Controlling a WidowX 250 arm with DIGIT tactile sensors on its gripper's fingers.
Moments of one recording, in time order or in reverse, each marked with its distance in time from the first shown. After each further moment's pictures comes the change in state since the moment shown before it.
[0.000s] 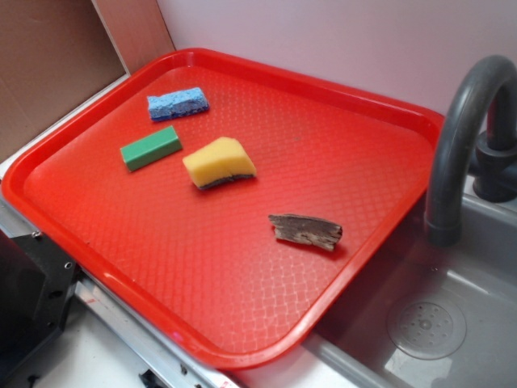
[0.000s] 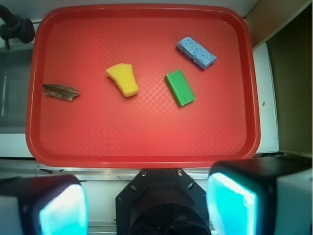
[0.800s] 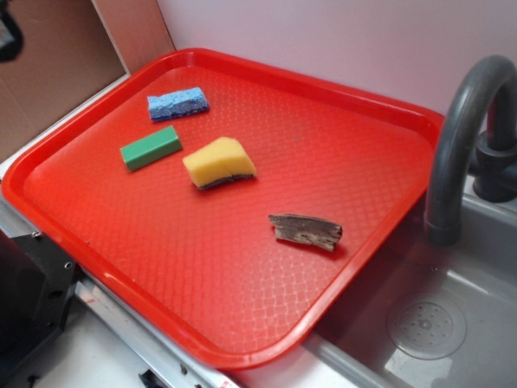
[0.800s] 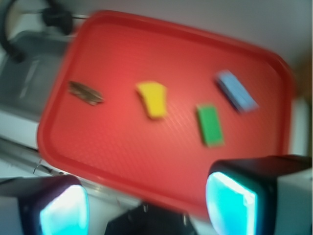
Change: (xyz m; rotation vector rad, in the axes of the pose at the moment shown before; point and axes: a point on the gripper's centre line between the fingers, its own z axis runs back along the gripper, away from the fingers) arm 0.033 -0.021 -0.031 -0.090 -0.101 -0.388
